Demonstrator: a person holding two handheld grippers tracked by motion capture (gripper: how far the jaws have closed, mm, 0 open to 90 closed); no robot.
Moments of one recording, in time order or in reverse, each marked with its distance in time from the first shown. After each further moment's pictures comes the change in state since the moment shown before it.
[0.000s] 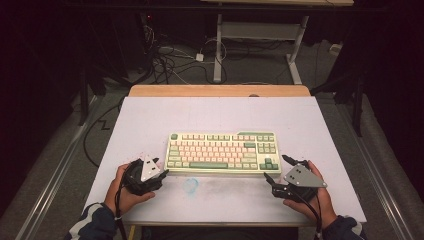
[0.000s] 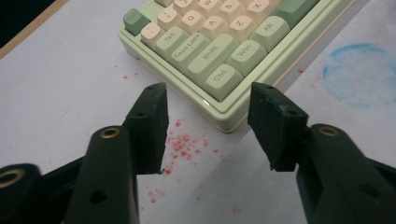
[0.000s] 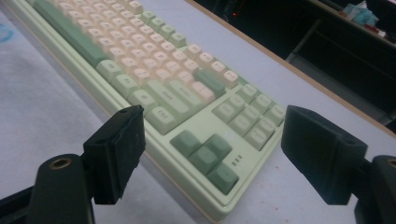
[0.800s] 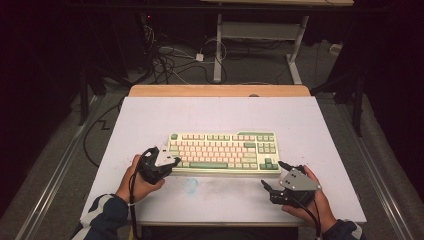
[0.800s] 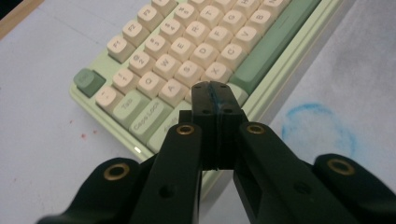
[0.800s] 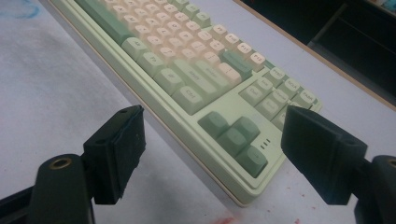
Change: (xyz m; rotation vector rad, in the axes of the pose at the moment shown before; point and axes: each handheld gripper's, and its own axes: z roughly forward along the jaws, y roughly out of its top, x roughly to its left) left arm -0.024 0.032 0.032 0.073 -0.141 -0.028; right arm 0.010 -0.004 0.002 0.056 0.055 -0.019
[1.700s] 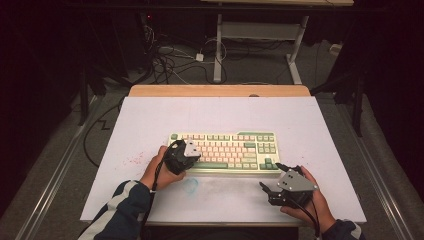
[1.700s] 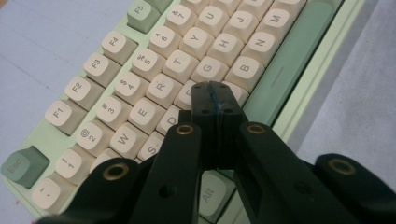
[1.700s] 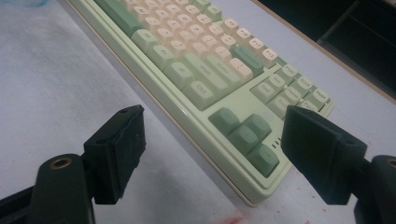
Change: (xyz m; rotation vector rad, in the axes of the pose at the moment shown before) left arm -0.020 0.007 0.055 0.075 -0.047 0.032; right arm 0.003 -0.001 0.003 0.022 0.025 -0.018
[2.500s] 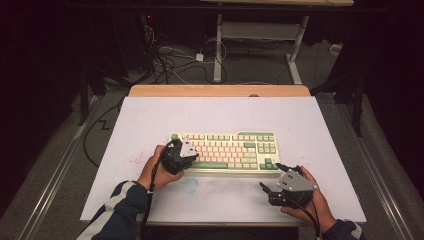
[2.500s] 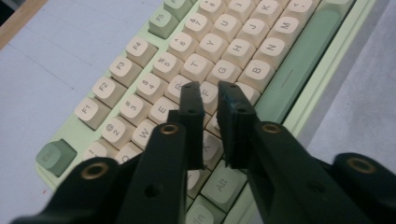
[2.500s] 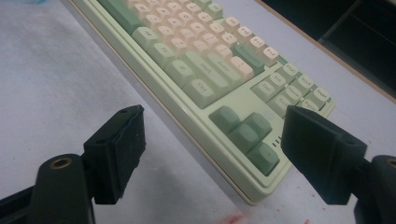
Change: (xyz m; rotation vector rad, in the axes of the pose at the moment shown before) left arm 0.004 0.003 -0.010 -0.059 0.035 0.014; right arm 0.000 0.000 0.000 0.008 0.000 -0.004
